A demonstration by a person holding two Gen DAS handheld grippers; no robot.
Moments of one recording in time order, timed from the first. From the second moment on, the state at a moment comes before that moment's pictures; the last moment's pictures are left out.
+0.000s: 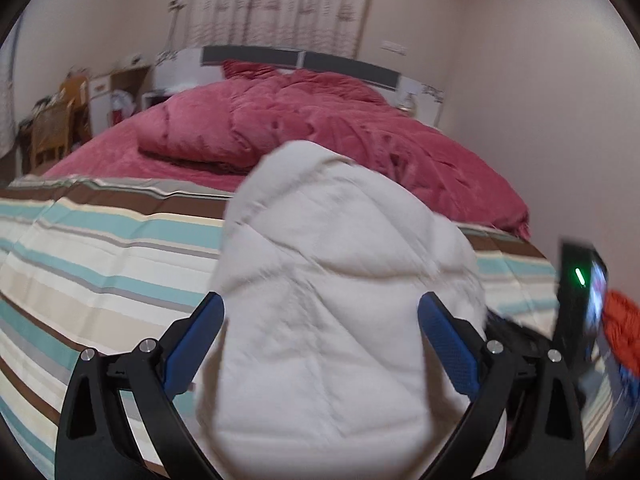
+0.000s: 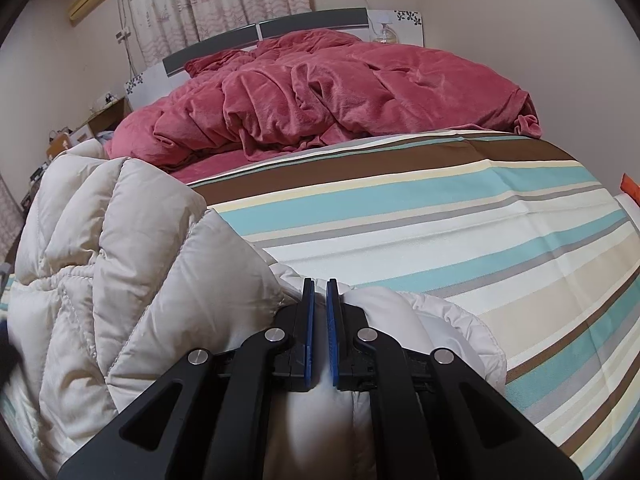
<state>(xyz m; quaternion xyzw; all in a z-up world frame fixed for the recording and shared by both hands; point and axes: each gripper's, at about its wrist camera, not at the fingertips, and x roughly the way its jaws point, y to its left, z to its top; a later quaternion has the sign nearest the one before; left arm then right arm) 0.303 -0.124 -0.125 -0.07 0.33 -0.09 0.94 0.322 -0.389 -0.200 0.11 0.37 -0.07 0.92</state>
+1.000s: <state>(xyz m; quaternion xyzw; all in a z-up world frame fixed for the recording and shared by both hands) 0.379 -0.154 -0.189 0.00 0.39 -0.06 0.92 0.329 -0.388 -0.206 0.10 0.37 -0.10 0.92</state>
